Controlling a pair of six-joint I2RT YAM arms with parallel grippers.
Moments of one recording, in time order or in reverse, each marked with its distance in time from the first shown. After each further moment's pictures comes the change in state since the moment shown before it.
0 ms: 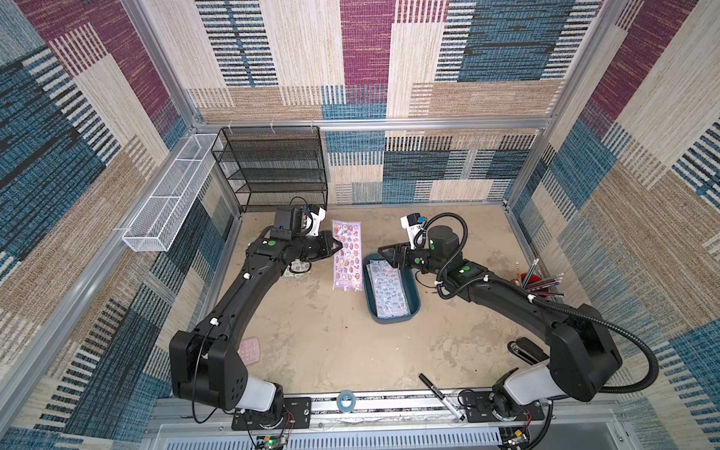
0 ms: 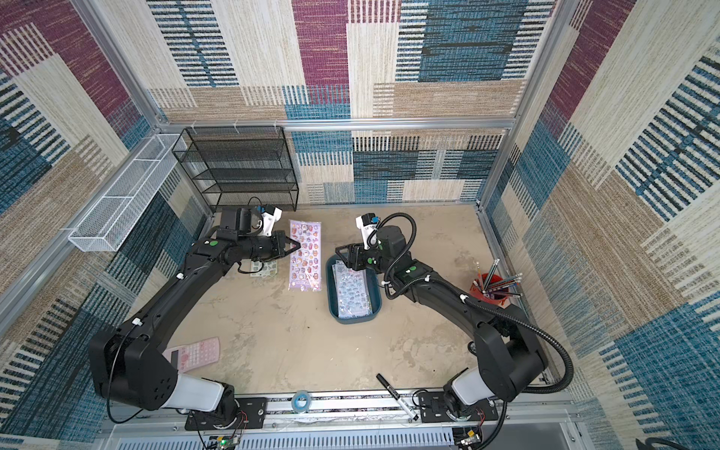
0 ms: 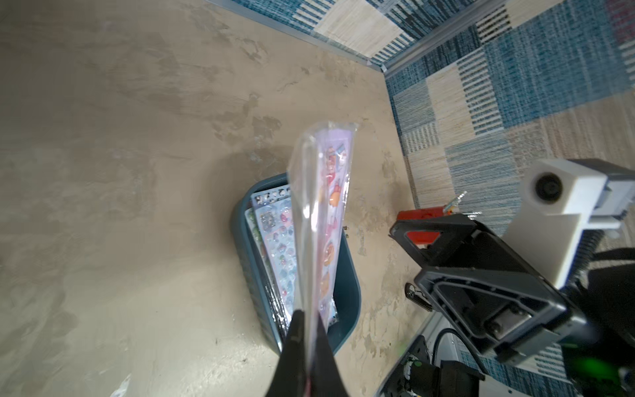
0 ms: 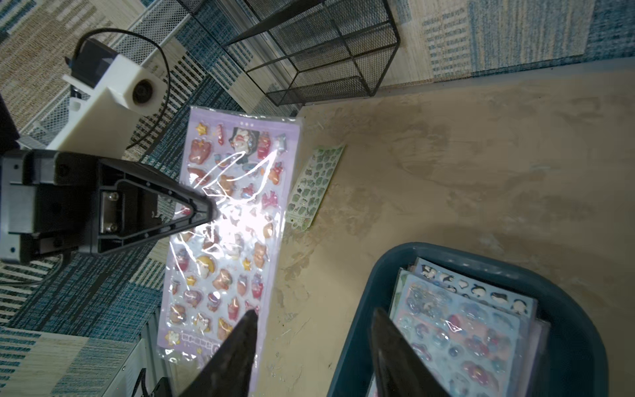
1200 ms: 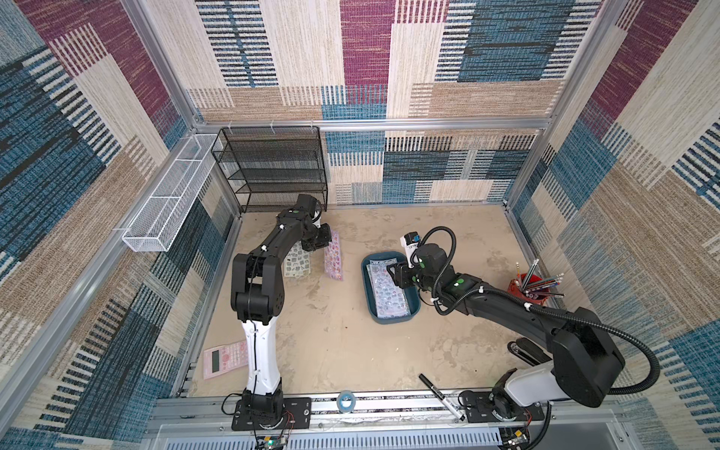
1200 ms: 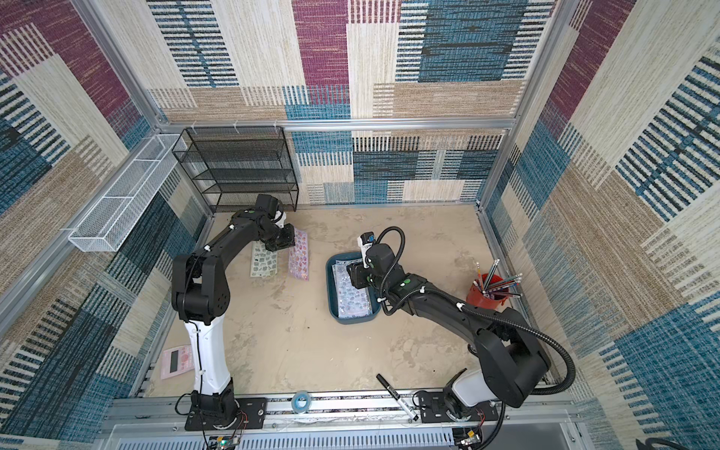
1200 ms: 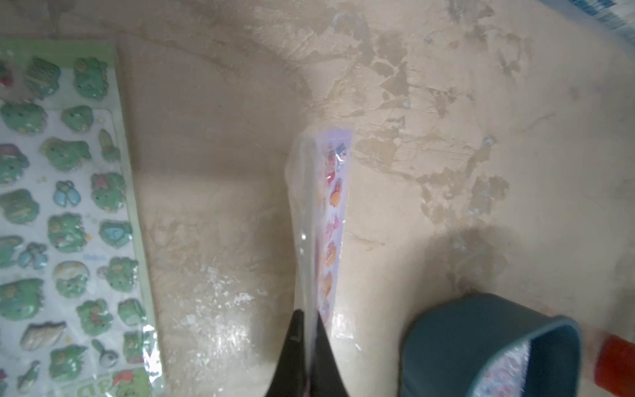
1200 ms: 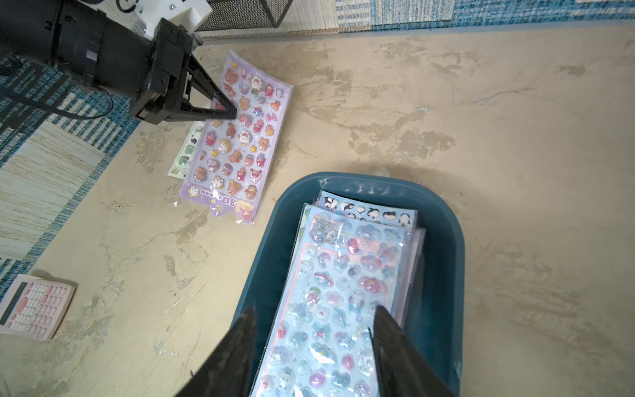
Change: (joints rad) left arm 0.057 0.700 0.527 -0.201 -0.309 0.067; right arm 0.091 -0.020 -0.084 -0.146 0.352 -0.130
